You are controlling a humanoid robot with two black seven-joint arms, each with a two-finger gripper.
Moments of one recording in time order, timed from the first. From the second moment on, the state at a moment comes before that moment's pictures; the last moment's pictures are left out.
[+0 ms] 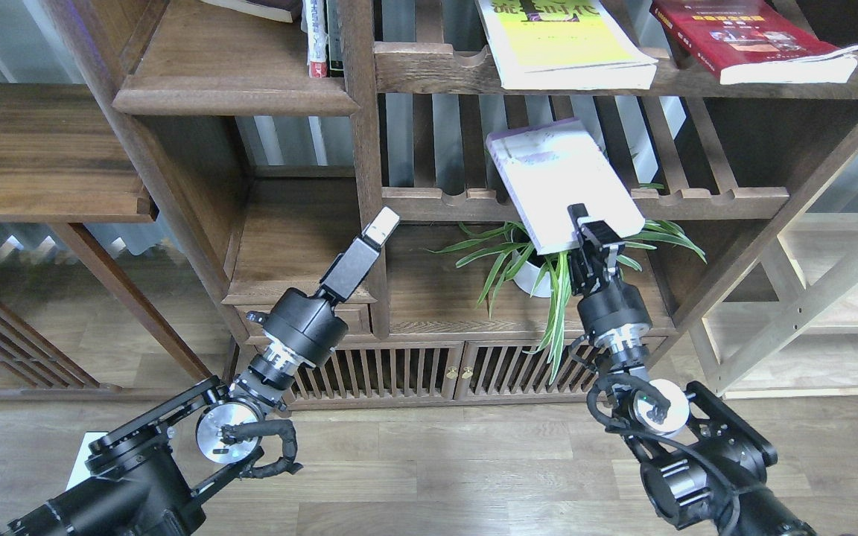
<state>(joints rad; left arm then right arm) -0.40 0.10 -0.61 -1.16 -0.01 -0.49 -0.36 0.25 -0.07 1.05 0.95 0.39 0.58 0.15</state>
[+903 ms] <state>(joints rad) -0.31 0.15 -0.70 -1.14 -0.15 -0.49 -0.20 0.21 -0.07 0.84 1.08 0.39 0.58 0.15</state>
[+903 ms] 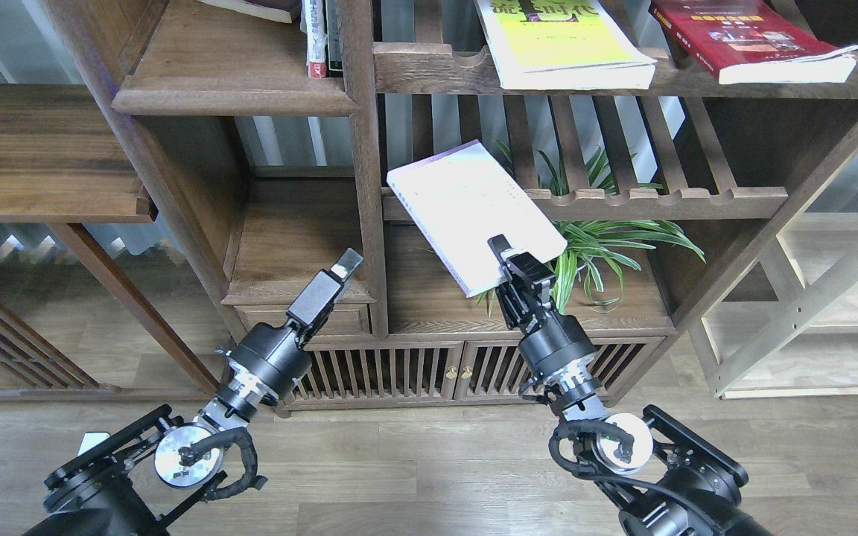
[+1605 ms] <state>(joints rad) -0.31 0.16 -0.70 -1.15 -0.15 -0.49 -0.19 0.22 -0.03 0.72 1.11 0.38 0.58 0.12</state>
